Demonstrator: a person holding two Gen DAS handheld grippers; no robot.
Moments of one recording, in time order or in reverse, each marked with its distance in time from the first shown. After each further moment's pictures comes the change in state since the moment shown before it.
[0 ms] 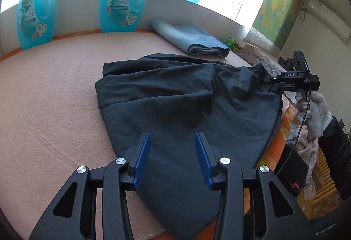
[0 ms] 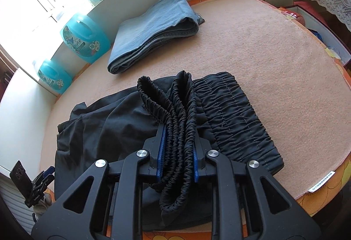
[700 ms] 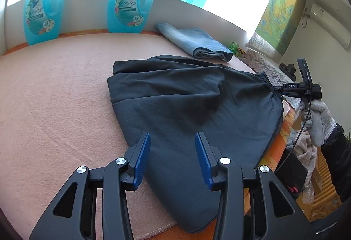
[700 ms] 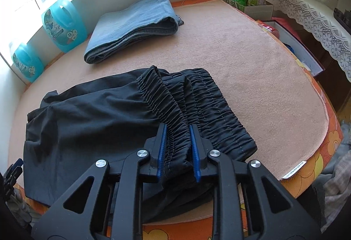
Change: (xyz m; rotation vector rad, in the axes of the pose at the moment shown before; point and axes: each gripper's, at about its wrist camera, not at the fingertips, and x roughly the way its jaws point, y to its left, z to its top) left arm -0.013 0.014 -0.006 -0.032 -0.023 0.007; right arm -0.005 0.017 -0.016 -0.054 -0.009 -0.228
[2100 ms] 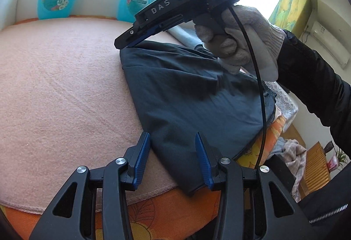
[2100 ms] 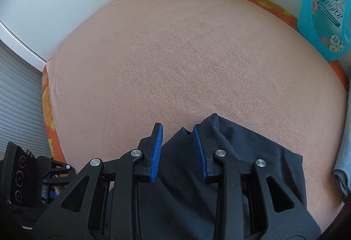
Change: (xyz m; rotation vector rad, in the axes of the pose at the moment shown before) left arm -0.013 0.007 -0.040 -0.115 -0.032 -0.053; right arm 0.096 0.458 -0.018 -1.032 0.370 0.441
